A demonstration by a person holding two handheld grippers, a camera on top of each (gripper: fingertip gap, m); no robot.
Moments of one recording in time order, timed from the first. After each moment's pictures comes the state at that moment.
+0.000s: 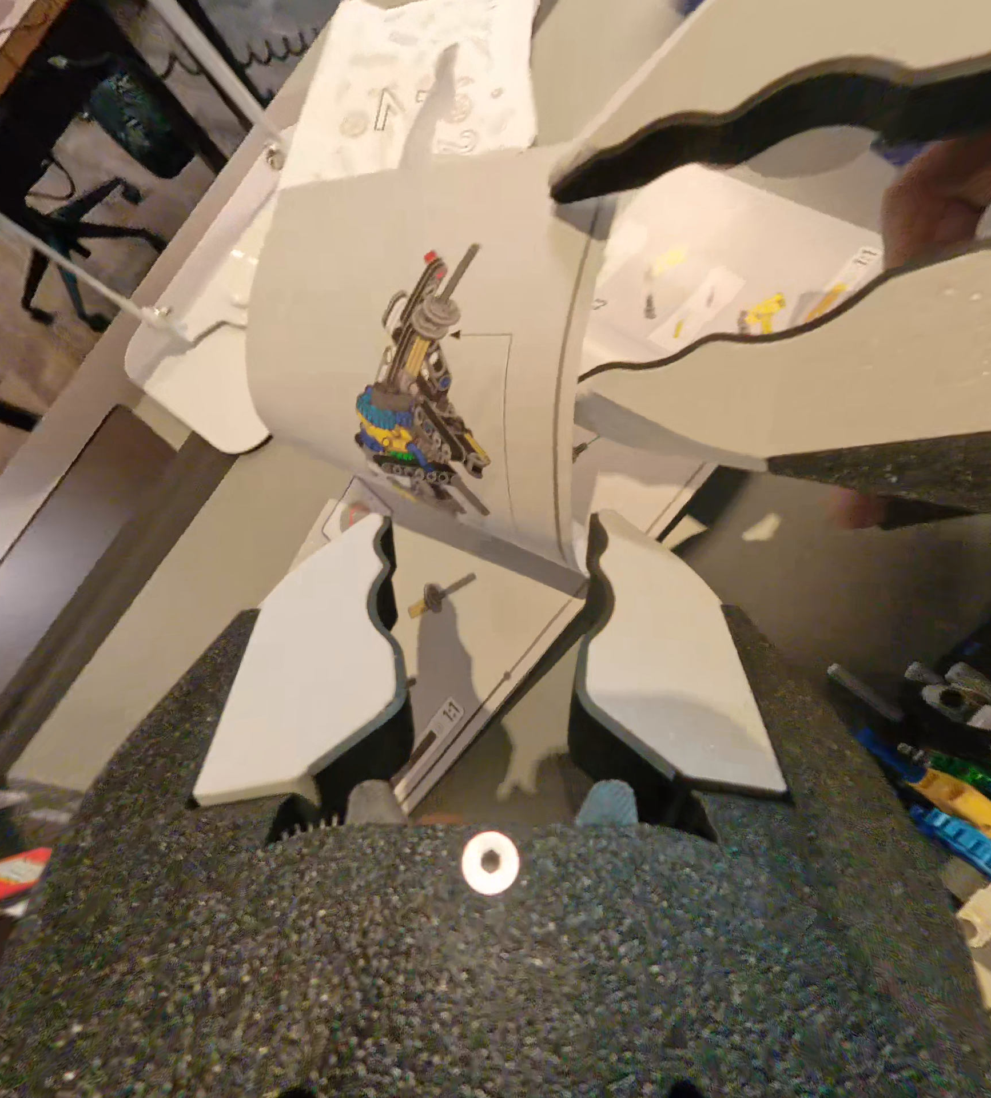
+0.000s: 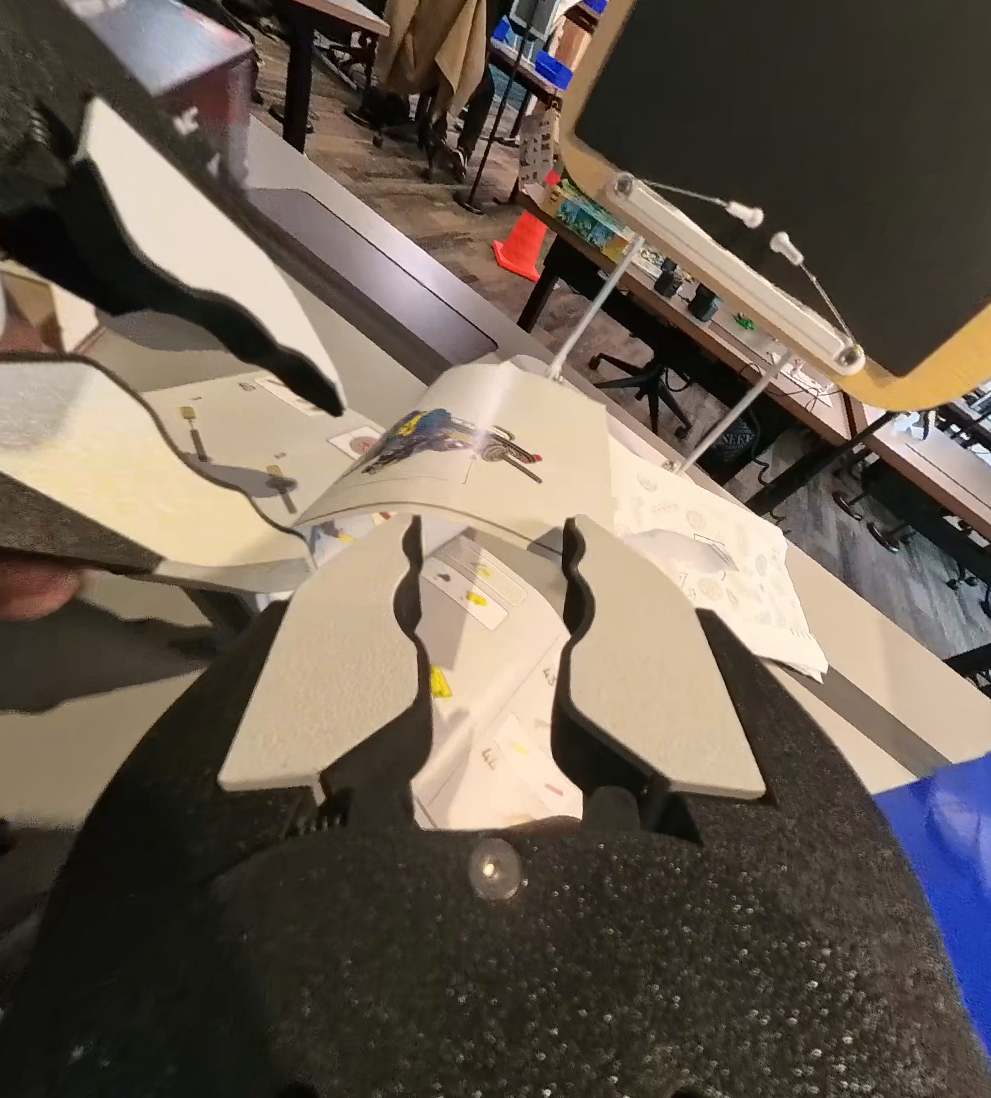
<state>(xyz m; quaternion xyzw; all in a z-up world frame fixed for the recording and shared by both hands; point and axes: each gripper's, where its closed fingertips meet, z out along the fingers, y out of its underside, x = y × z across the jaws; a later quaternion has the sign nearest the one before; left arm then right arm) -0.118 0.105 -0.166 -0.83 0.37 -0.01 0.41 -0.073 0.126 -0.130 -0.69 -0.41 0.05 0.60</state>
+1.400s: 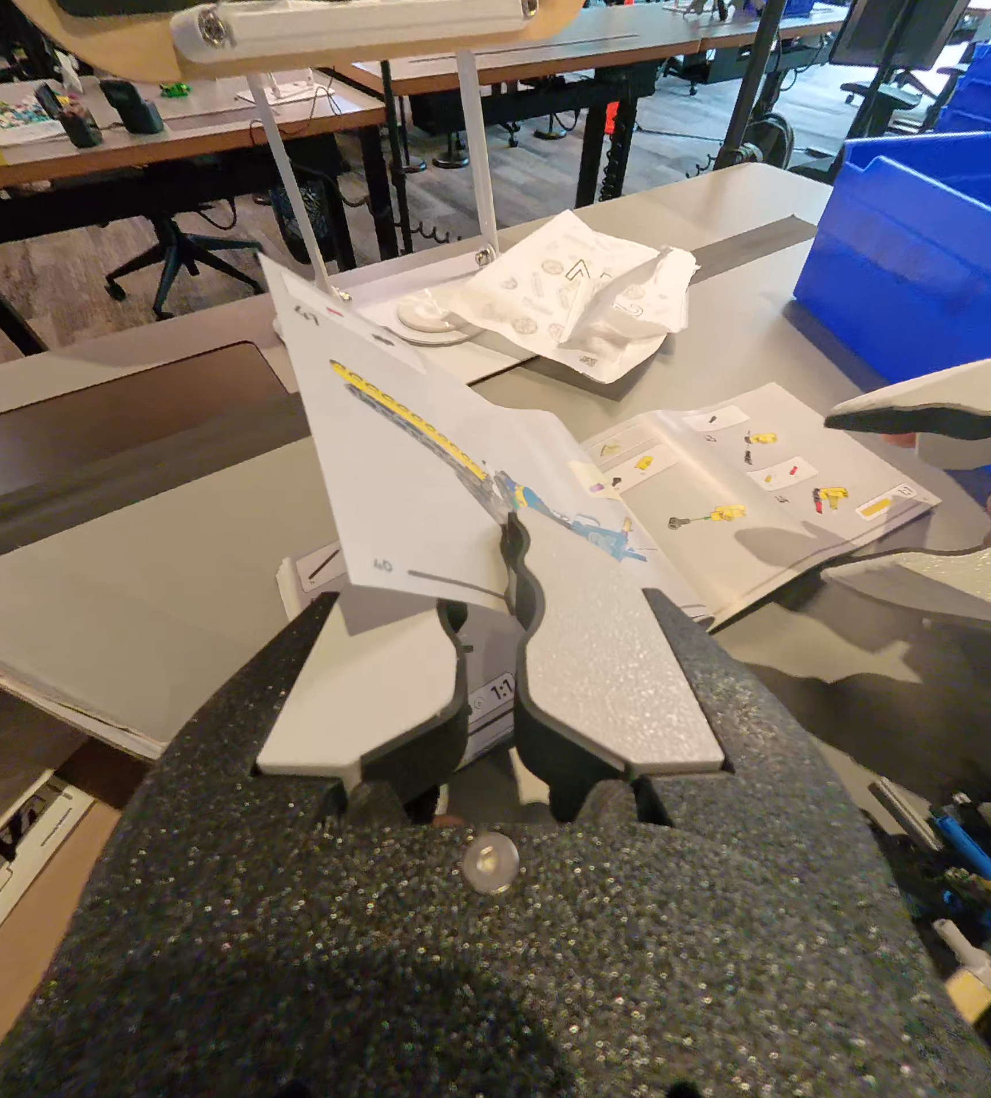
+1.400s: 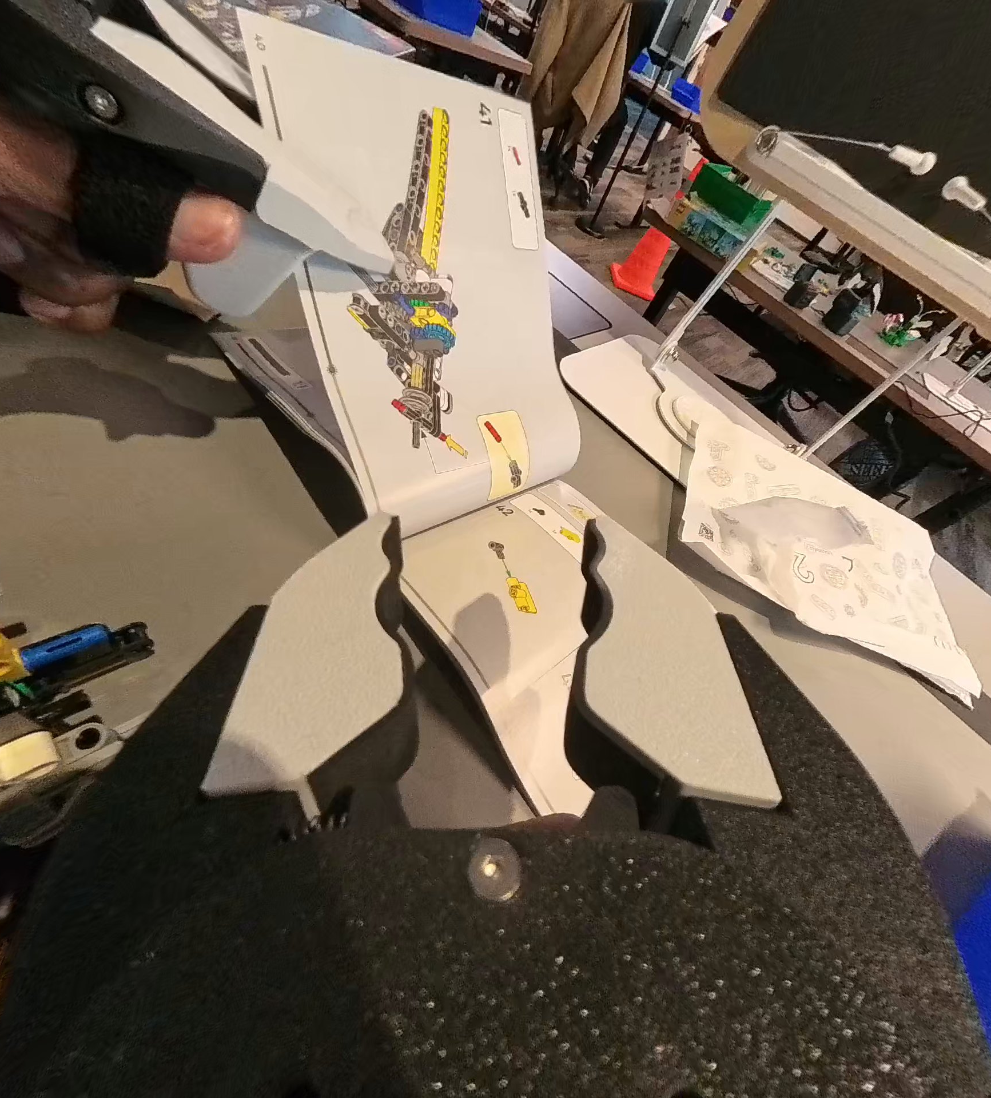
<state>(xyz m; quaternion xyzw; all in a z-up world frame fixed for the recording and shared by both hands) -0.179 0.112 -0.153 -0.81 0.16 -0.12 0.55 -0.064 0.090 -0.166 -0.67 -0.47 0.14 0.57</state>
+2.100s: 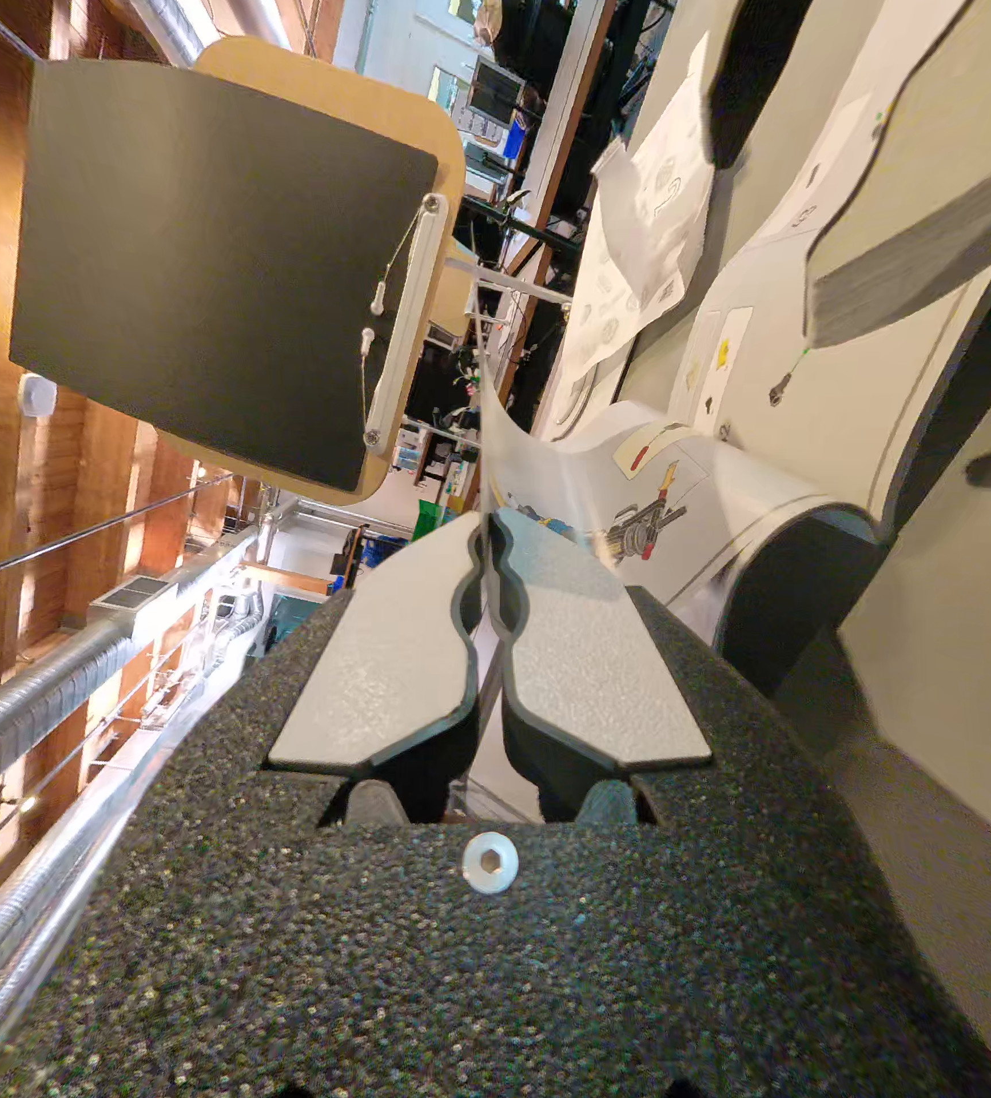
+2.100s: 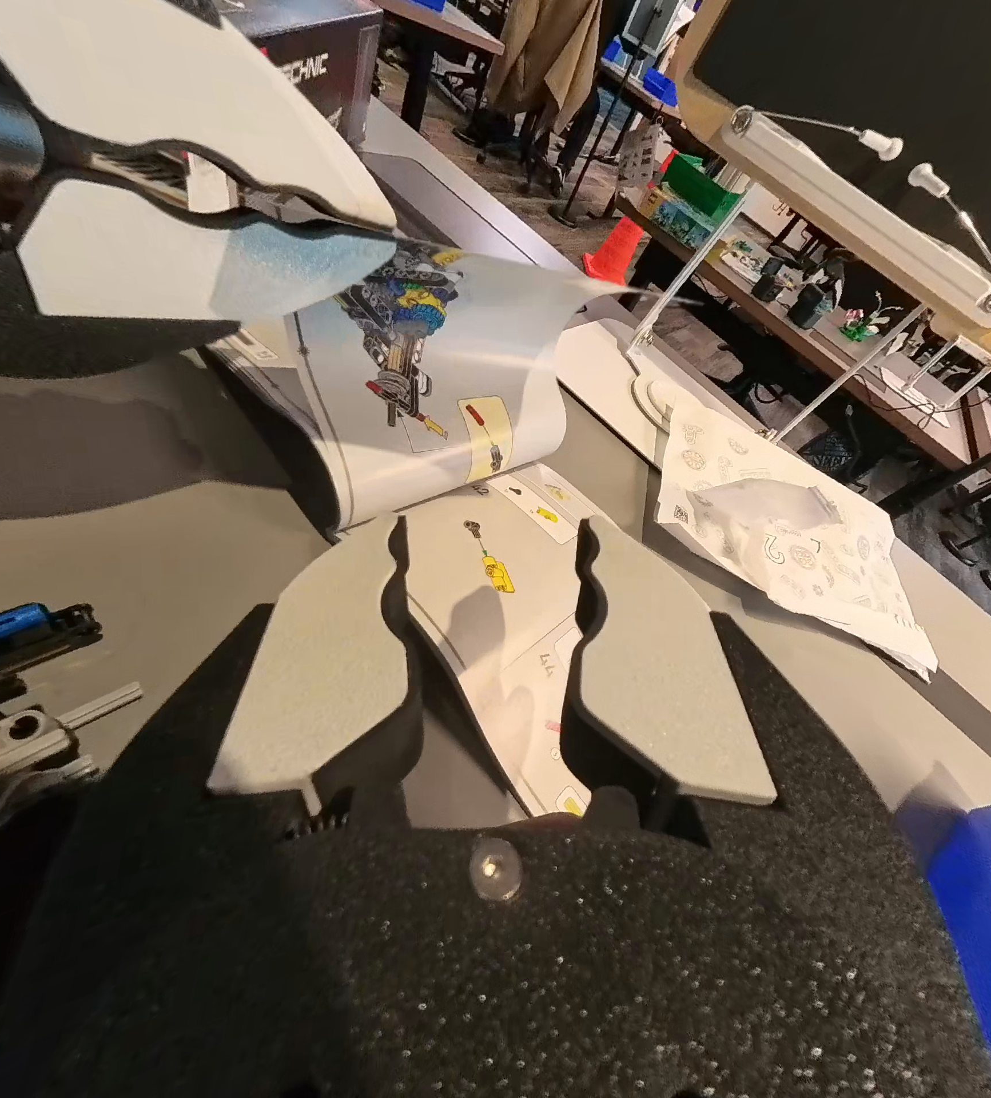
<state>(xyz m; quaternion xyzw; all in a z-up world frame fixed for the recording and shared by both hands) -0.139 0.103 -0.136 -0.58 0.45 0.36 0.58 -0.055 0.097 -0.172 -0.67 -0.46 0.11 0.57</state>
